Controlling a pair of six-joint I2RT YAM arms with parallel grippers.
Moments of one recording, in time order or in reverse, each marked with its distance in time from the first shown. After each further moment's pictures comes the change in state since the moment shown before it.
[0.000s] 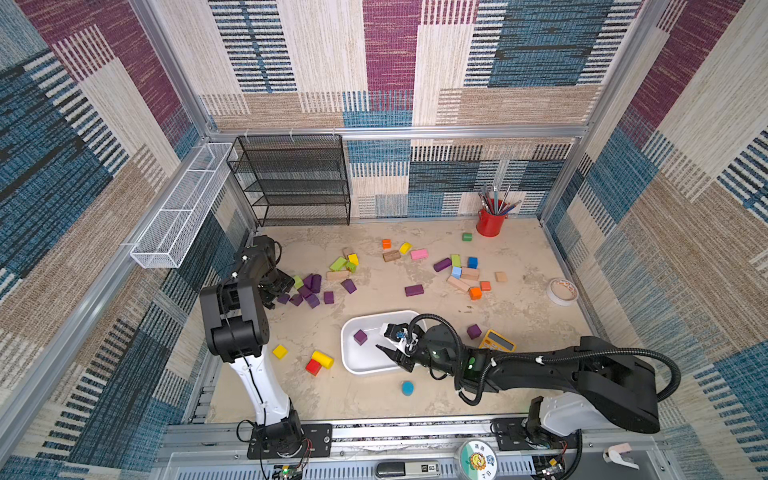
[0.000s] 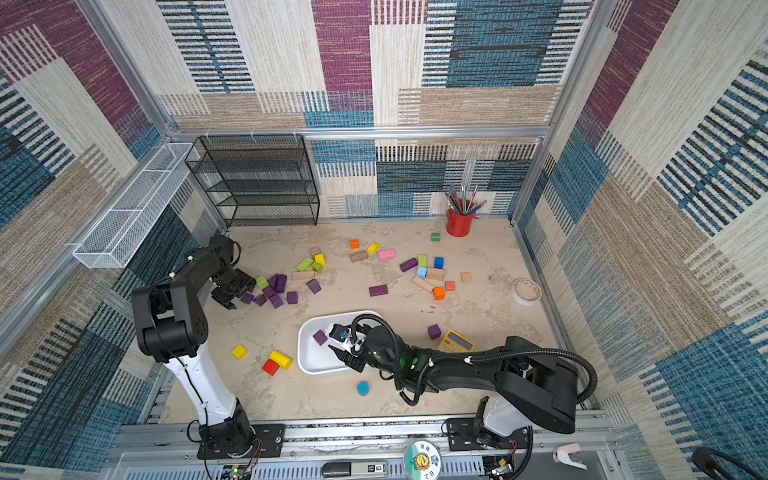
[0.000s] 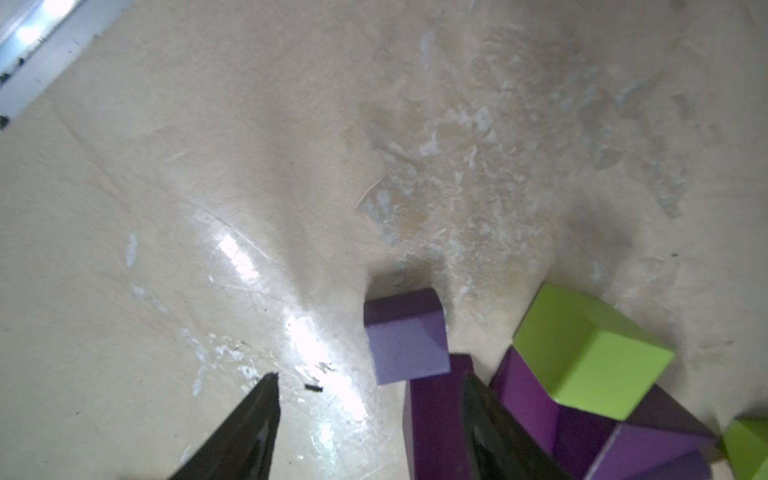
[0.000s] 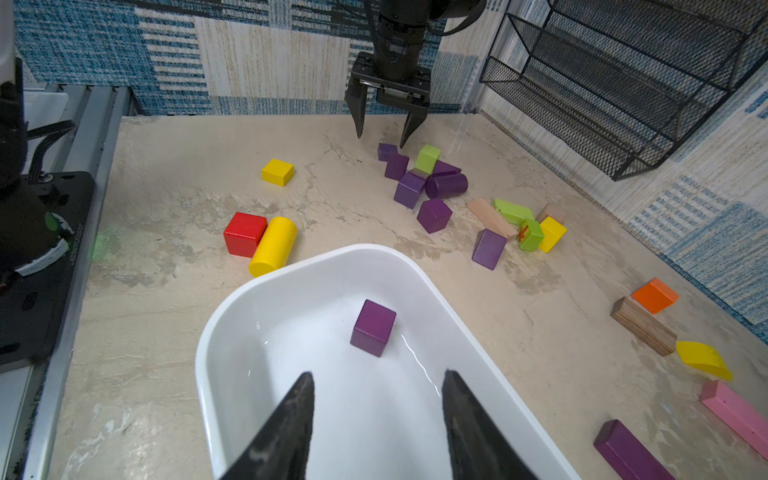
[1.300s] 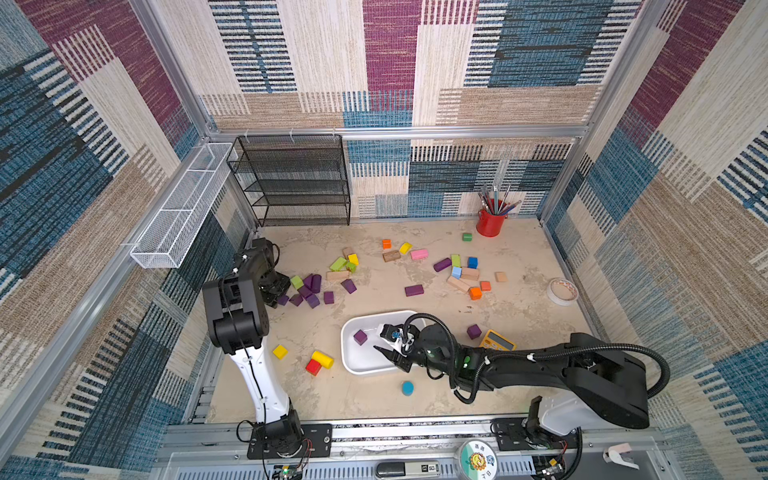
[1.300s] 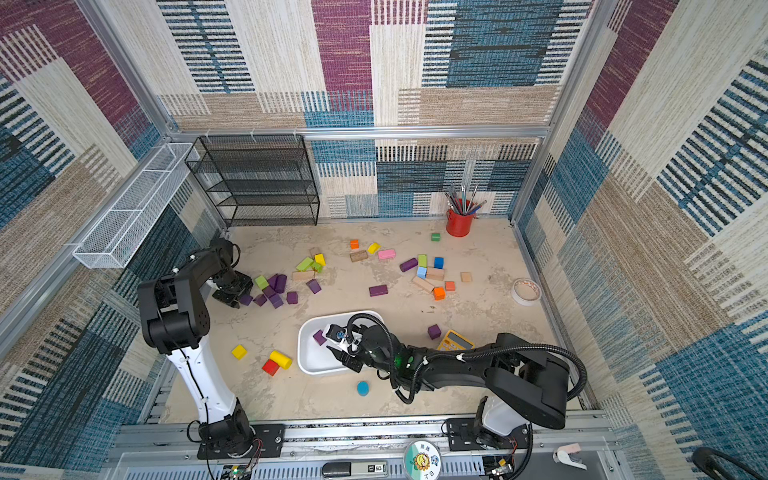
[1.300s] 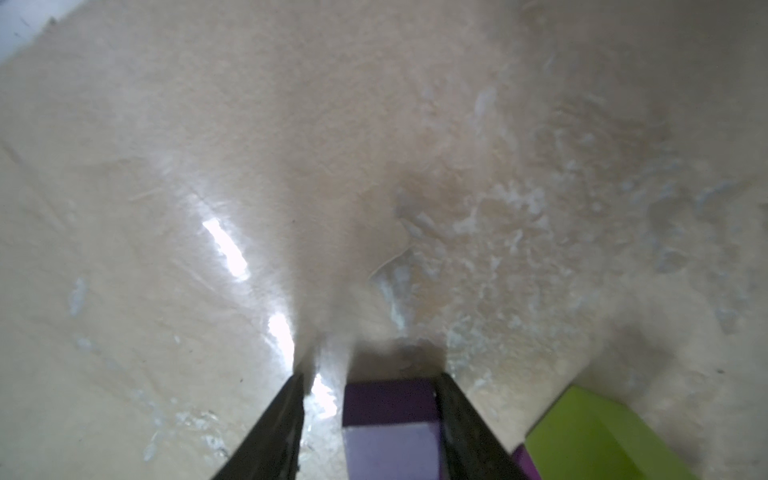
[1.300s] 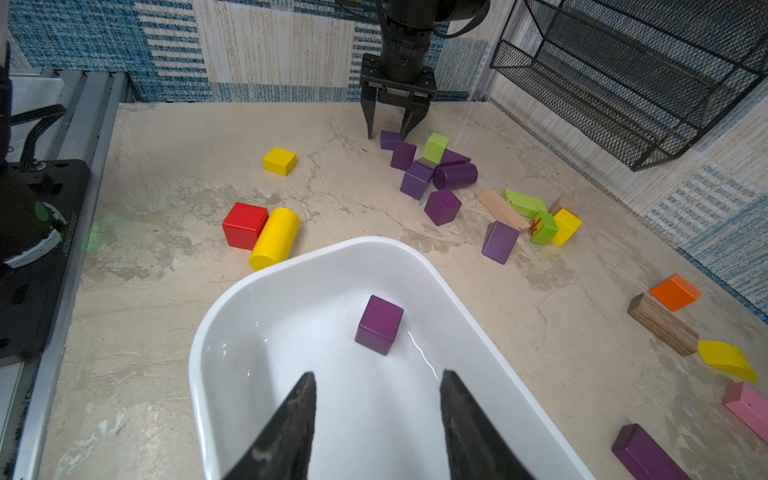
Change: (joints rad) left arm 0.025 0.088 0.032 0.031 -0.016 -0.099; right arm -0.001 0.046 0.022 -0.002 -0.010 0.003
